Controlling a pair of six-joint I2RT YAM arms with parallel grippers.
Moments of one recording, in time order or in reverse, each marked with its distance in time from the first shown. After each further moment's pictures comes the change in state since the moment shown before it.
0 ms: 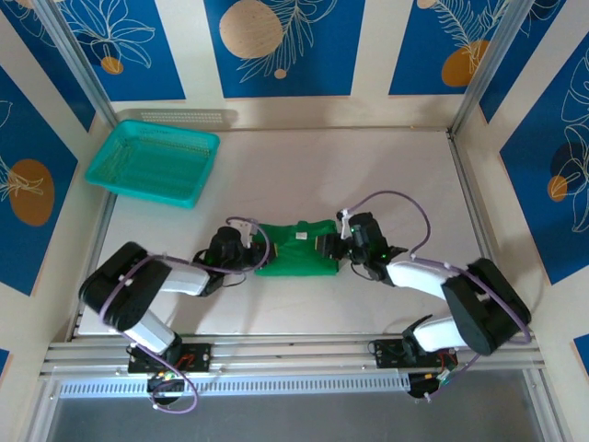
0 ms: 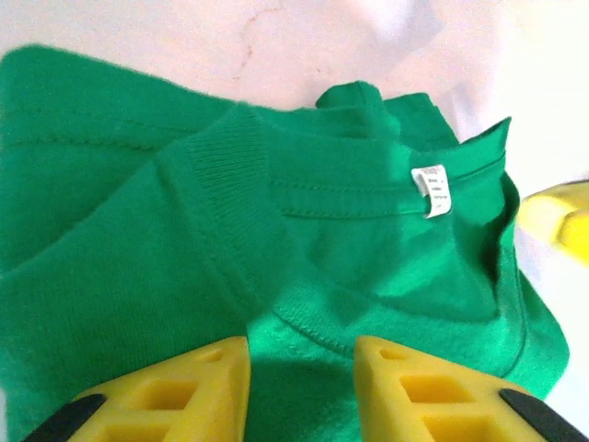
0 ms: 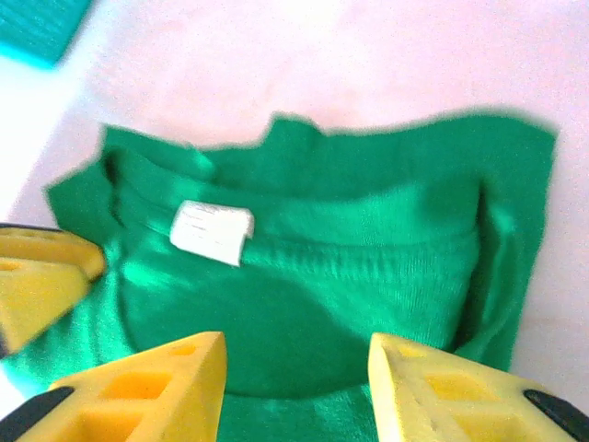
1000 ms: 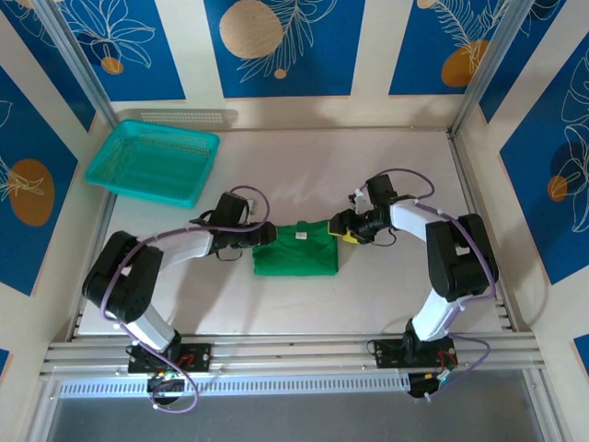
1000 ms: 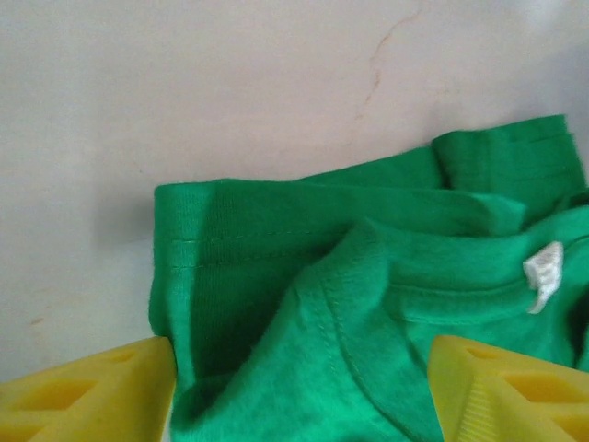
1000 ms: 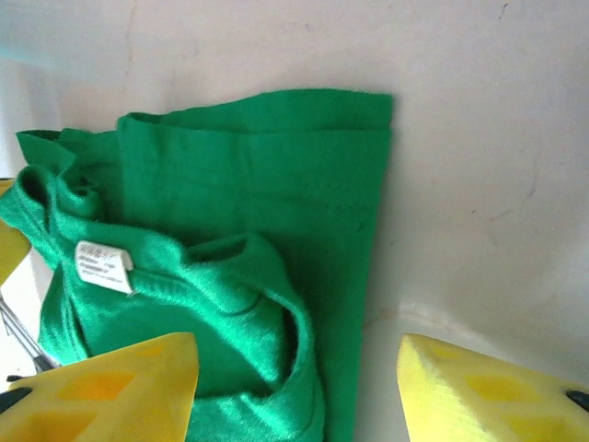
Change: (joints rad) left arm 0.104 0.098 0.399 -0.661 0.041 0.082; right arm -0.314 0.384 0.455 -0.634 -0.419 -0.107
